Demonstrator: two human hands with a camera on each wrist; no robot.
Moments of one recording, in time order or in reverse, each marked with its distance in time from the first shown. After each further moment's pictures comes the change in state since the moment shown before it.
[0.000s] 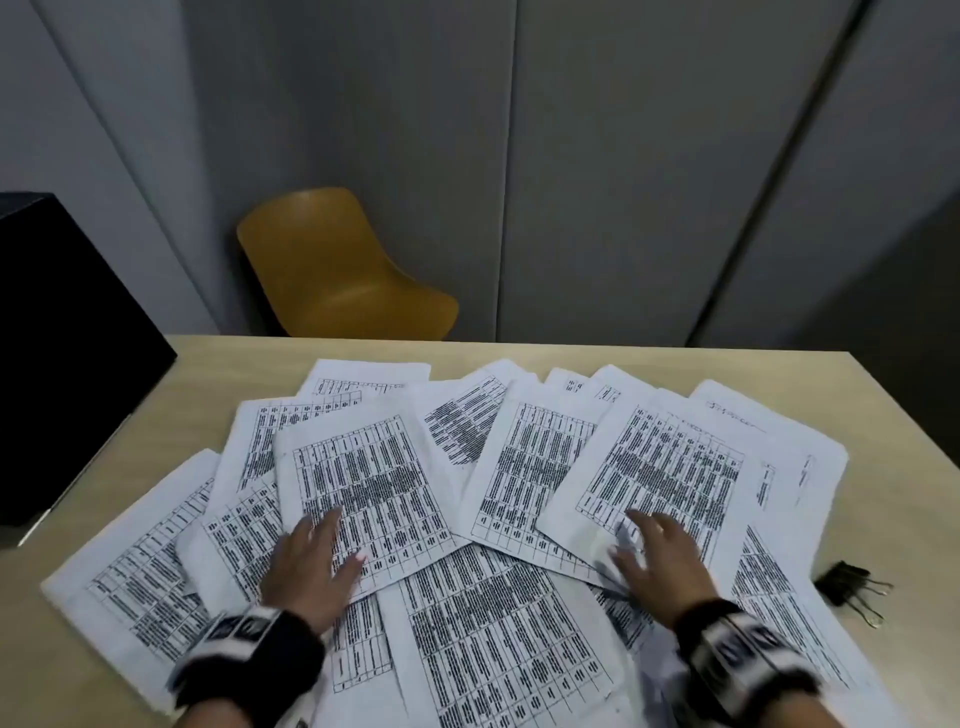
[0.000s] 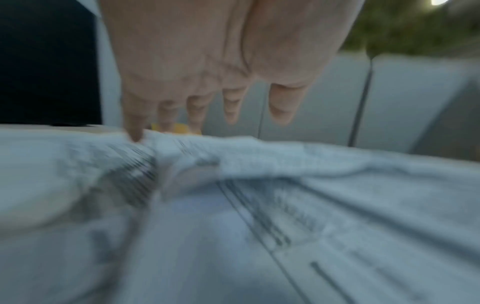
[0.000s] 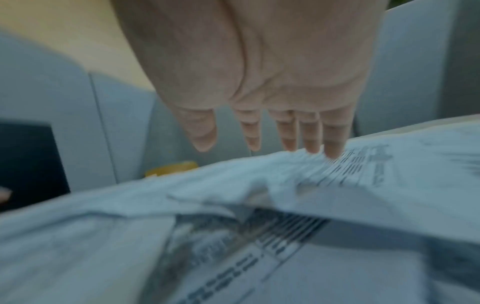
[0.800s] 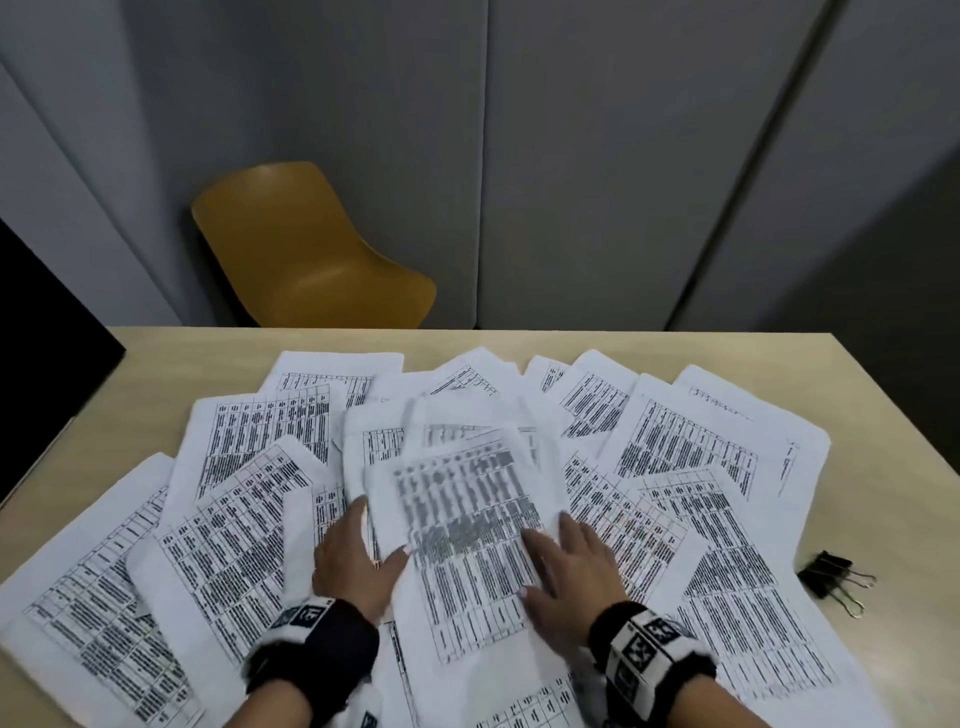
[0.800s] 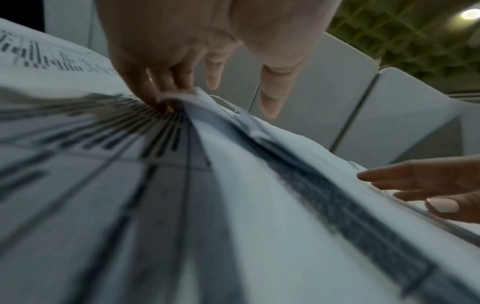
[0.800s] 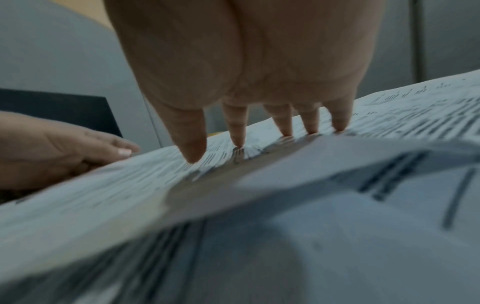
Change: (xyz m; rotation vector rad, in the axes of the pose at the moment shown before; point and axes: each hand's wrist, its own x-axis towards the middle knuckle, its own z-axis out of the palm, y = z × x) left_hand 0.027 0.042 0.059 -0.201 0.111 0.043; right_hand 0.003 -0.033 0.052 -0.113 -0.163 -0.148
